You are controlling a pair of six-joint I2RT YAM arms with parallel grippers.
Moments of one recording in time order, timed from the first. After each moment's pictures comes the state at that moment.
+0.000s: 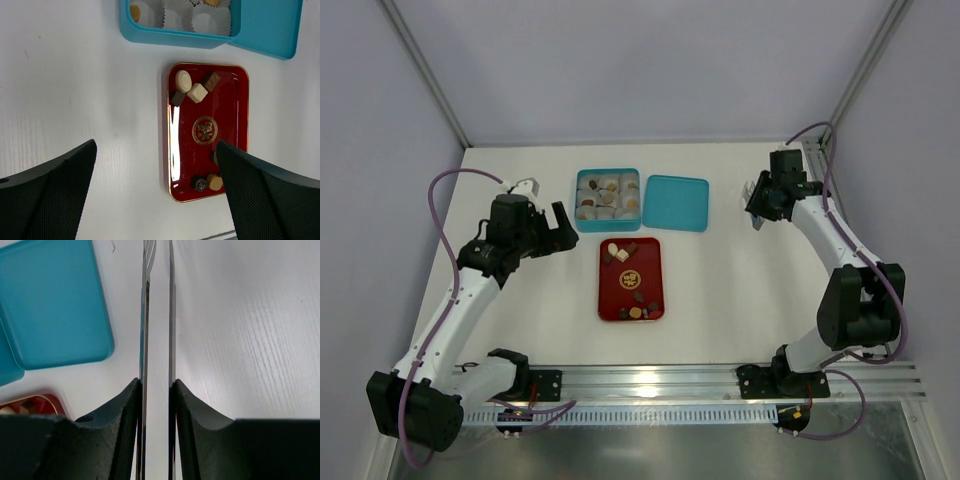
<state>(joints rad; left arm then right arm) -0.25 1.04 0.95 -0.60 0.05 -0.42 0.08 1.53 1.23 -0.58 0.04 0.44</state>
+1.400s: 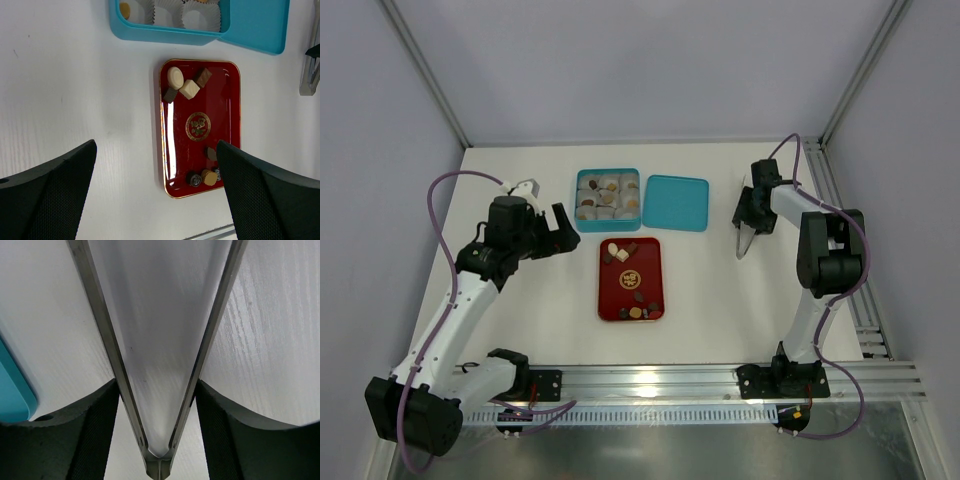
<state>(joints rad) -0.25 1.02 0.94 -0.60 0.09 -0.43 0.05 1.93 1.31 -0.51 0.11 0.39</state>
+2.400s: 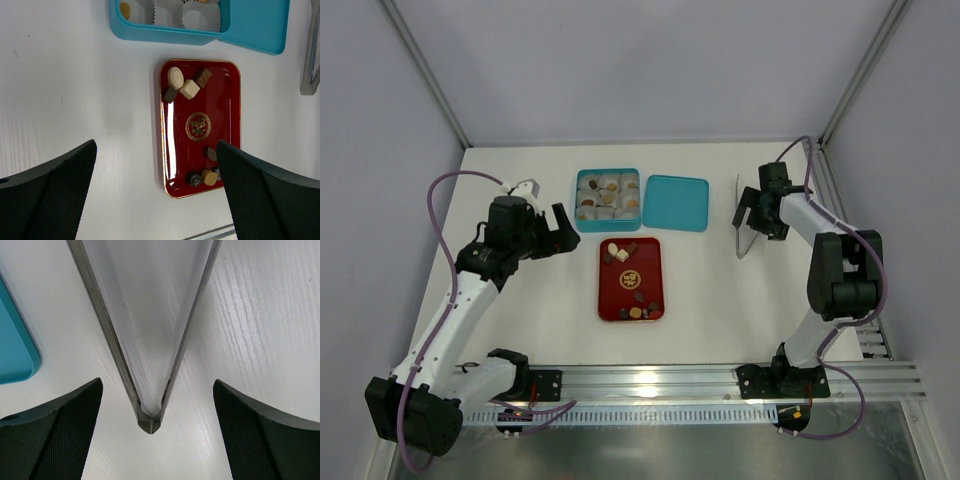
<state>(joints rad) -0.25 1.02 0.94 -0.60 0.09 -0.43 0.05 1.76 1.21 -0.55 0.11 0.40</state>
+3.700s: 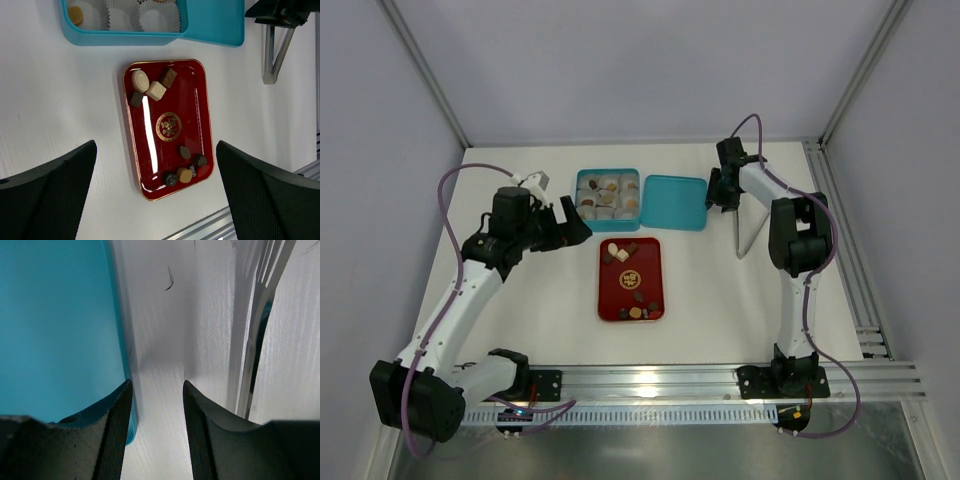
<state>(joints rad) -0.25 1.09 0.98 -0.55 0.24 -0.45 0.20 2.19 1.73 -0.66 0.04 0.39</state>
